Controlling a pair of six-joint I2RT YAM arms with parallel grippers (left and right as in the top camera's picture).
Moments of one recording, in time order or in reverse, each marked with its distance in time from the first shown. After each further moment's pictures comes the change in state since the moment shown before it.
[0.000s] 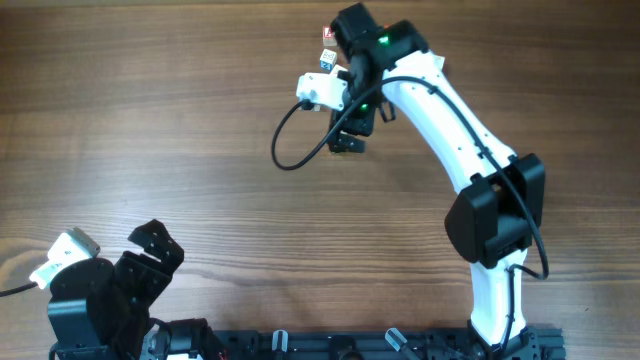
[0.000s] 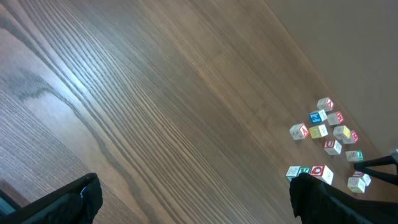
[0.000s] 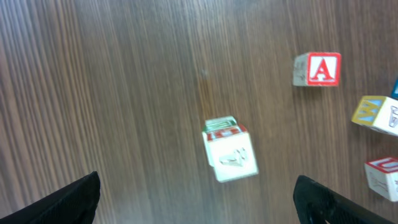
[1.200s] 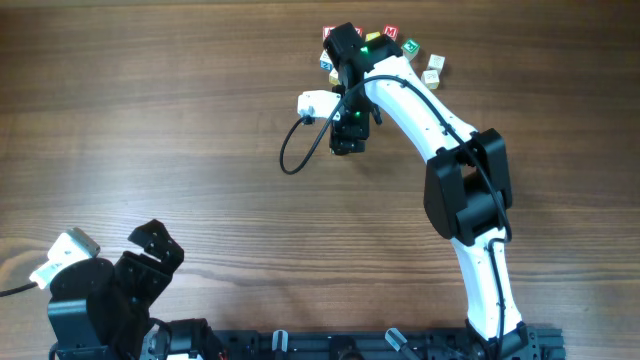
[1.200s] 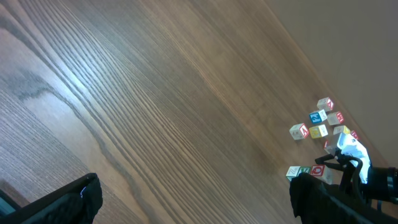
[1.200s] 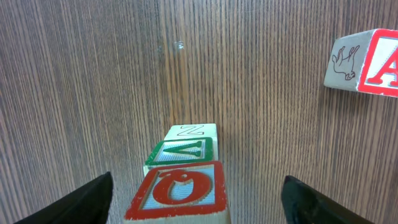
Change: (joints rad) left arm 0.000 0.000 0.000 0.000 0.000 0.000; right arm -0.004 0.186 0.000 0.096 0.074 -0.134
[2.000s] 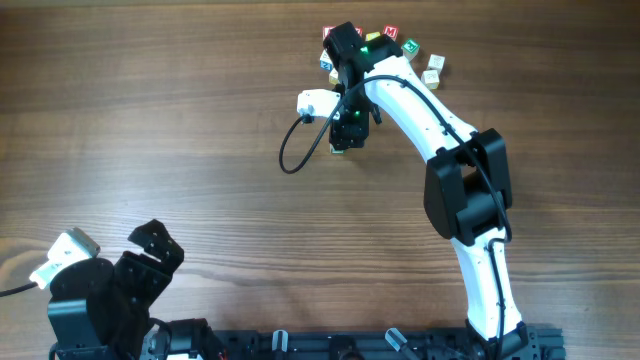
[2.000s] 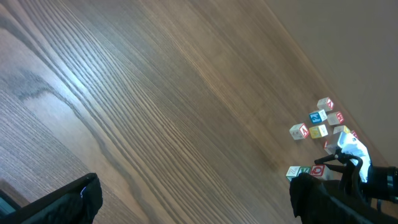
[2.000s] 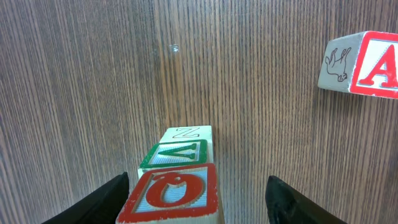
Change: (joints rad) left arm 0.000 0.000 0.000 0.000 0.000 0.000; right arm 0.000 0.000 0.000 0.011 0.000 0.009
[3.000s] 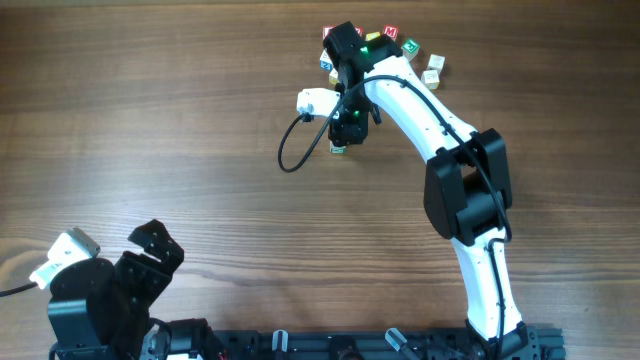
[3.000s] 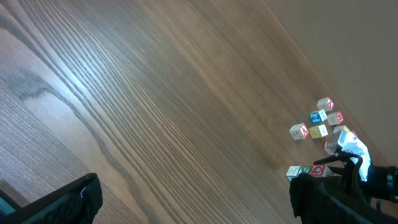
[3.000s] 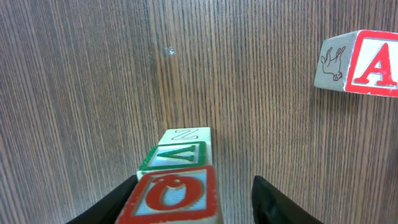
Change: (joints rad) left arm 0.000 0.000 0.000 0.000 0.000 0.000; right arm 0.000 0.000 0.000 0.006 0.000 0.023
